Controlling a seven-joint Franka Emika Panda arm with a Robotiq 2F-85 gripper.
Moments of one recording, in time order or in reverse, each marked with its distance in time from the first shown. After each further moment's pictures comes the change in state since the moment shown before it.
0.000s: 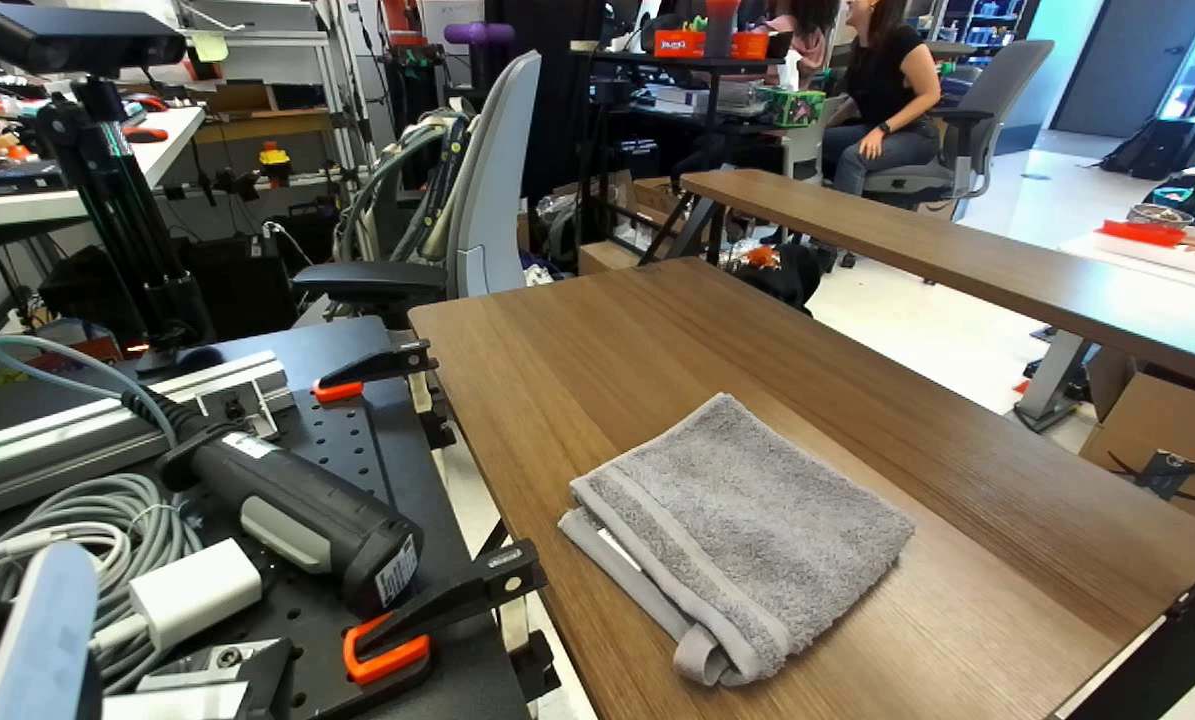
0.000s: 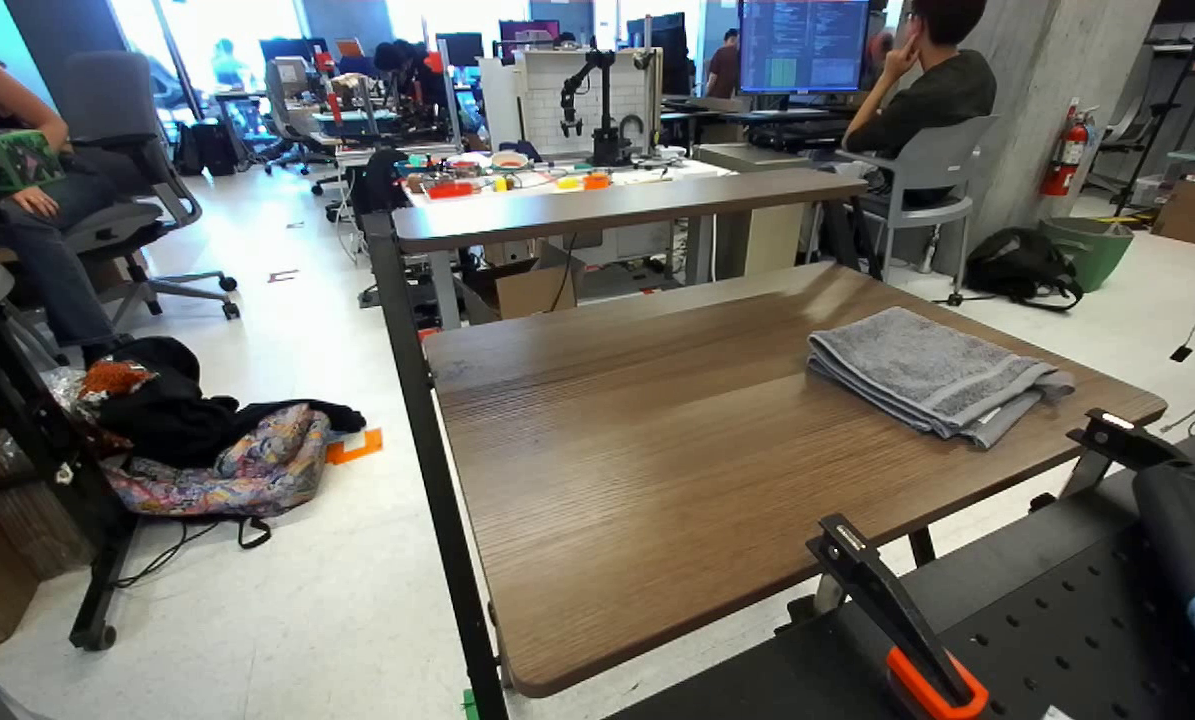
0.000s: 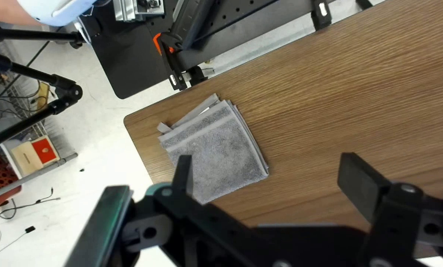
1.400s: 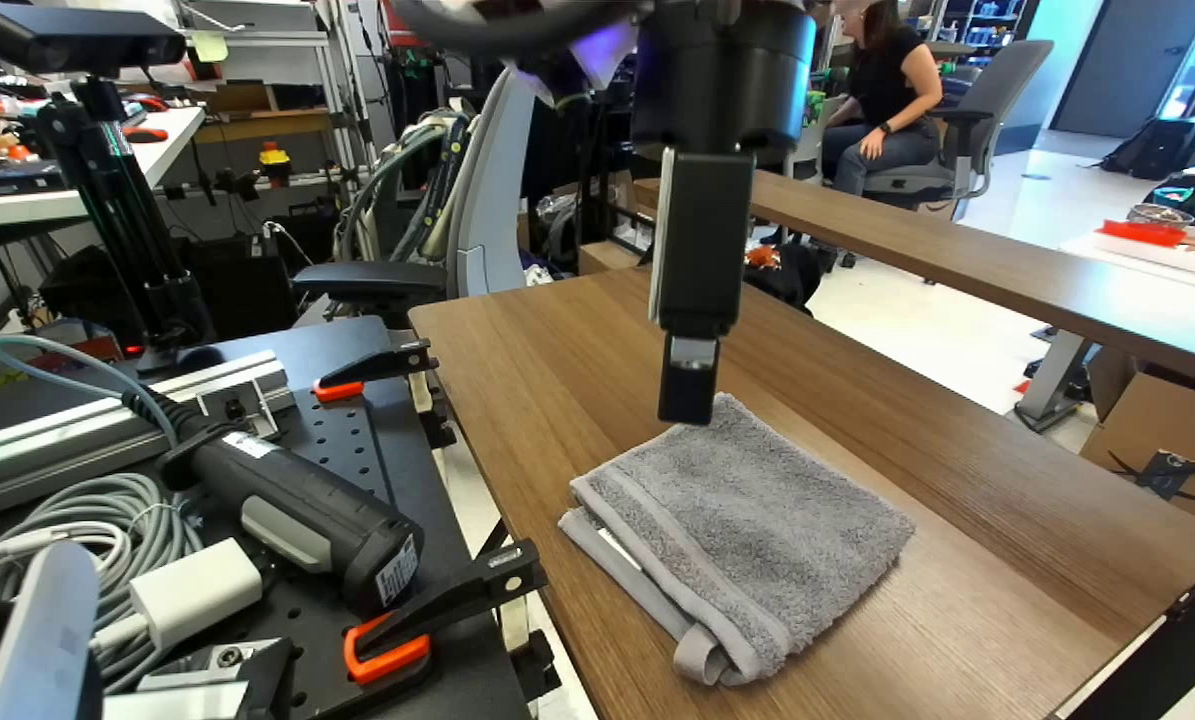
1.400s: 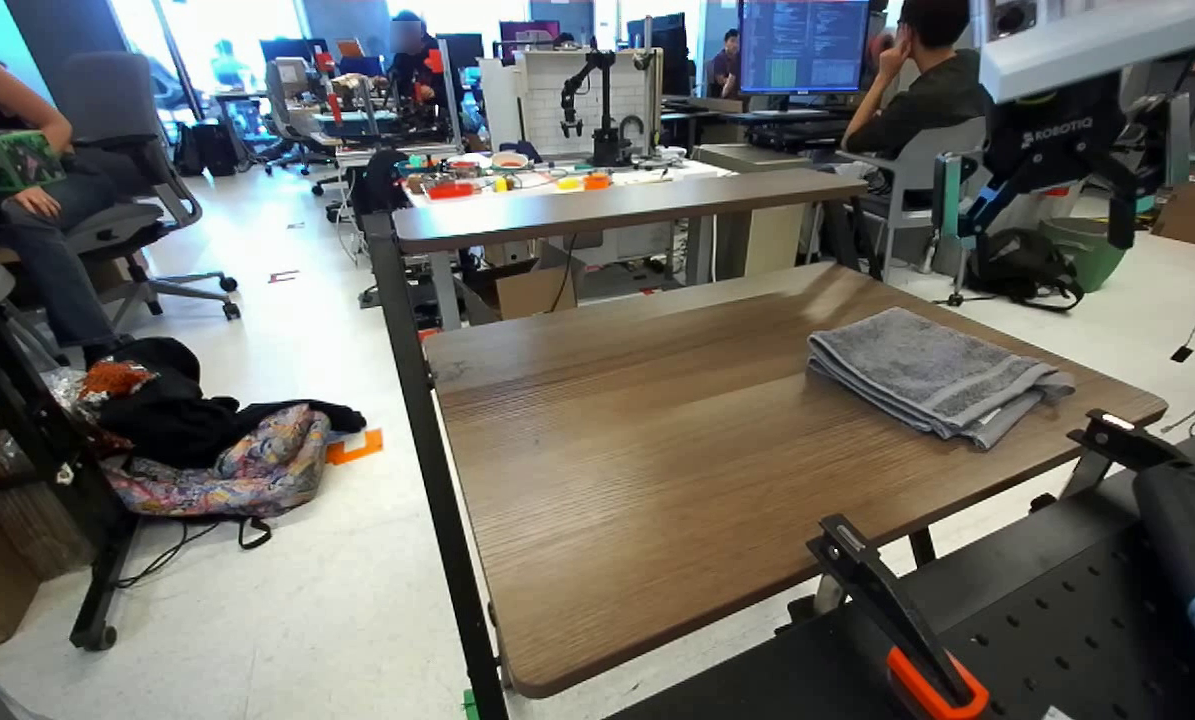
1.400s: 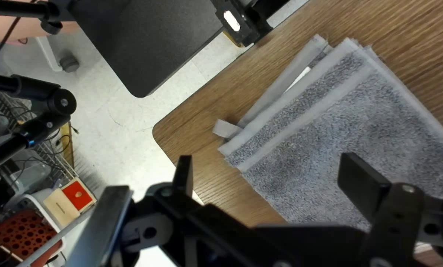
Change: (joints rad) arm -0.050 0.367 -0.360 -0.173 -0.235 0.554 0.119
